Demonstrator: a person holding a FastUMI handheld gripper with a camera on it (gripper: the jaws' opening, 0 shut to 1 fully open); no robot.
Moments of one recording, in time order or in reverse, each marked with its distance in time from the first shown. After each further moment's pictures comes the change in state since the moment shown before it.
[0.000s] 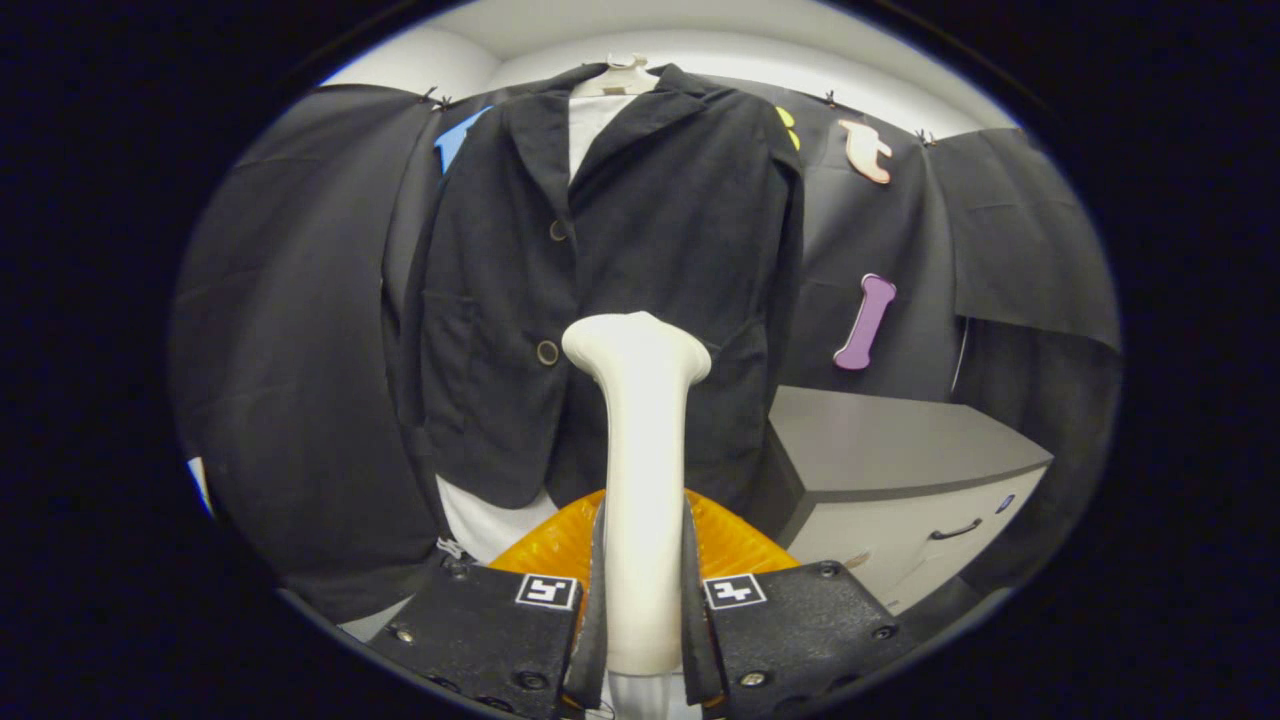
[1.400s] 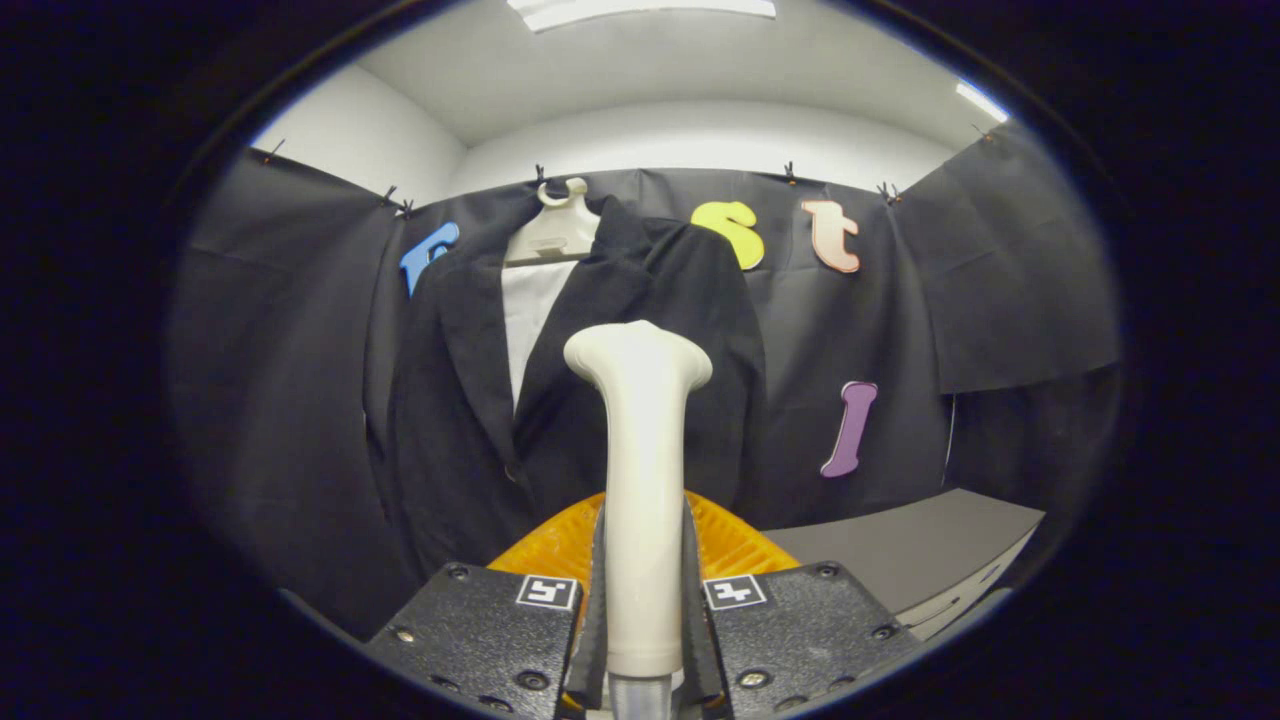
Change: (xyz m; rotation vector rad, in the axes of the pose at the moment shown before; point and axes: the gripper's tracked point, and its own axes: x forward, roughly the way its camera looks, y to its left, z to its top) arm -0.011 -0.028 0.164 0.107 -0.313 -0.012
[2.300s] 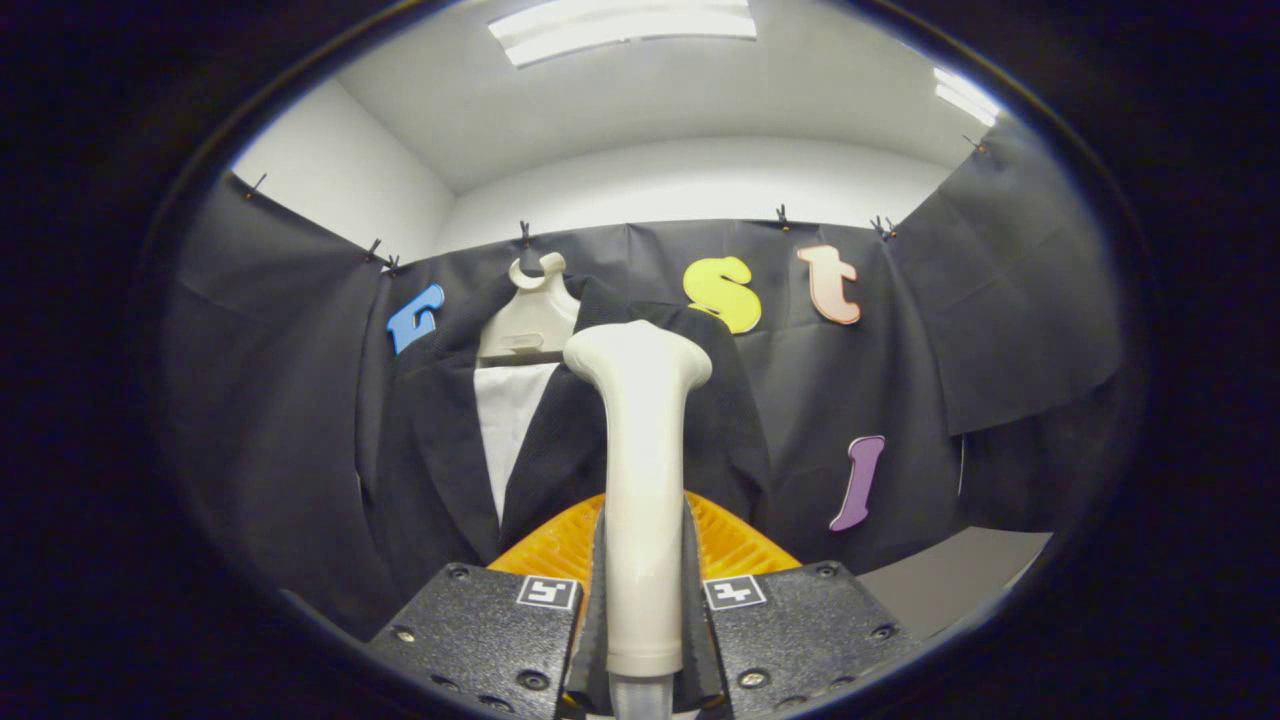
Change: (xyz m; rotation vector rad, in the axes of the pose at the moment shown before) arm 0.032 -0.005 0.095 0.046 -0.187 0.006
